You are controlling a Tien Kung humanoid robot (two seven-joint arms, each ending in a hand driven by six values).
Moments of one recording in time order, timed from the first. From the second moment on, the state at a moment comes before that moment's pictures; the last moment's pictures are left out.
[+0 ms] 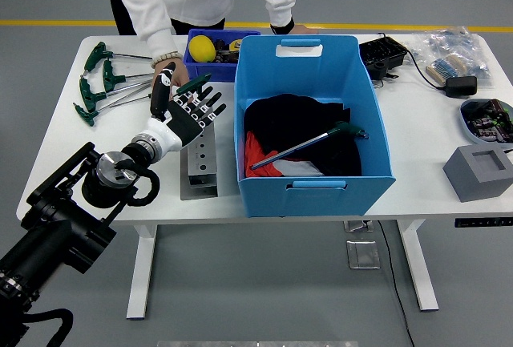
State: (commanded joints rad) left arm -0.58 0.06 -1.06 -0.95 -0.03 0.13 0.12; right arm 0.04 -0.13 0.71 0.18 -0.82 -0.05 -0.09
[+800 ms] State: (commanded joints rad) left arm -0.59 0.08 -1.04 -1.16 -0.06 0.16 0.14; right arm 0.04 -0.13 0.72 0.18 -0.82 -0.06 -0.09
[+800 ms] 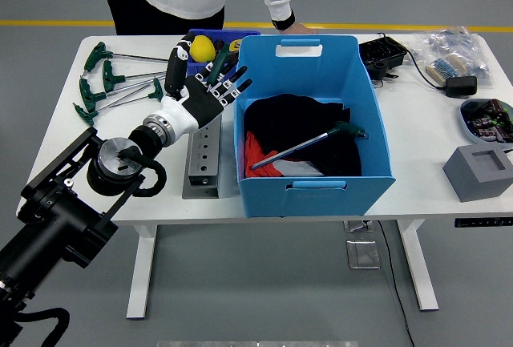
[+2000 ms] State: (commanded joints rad) left arm -0.96 0.04 -0.52 -0.86 0.43 -0.13 0.12; right arm 0.05 -0.14 0.68 0.18 -0.79 -0.06 -0.08
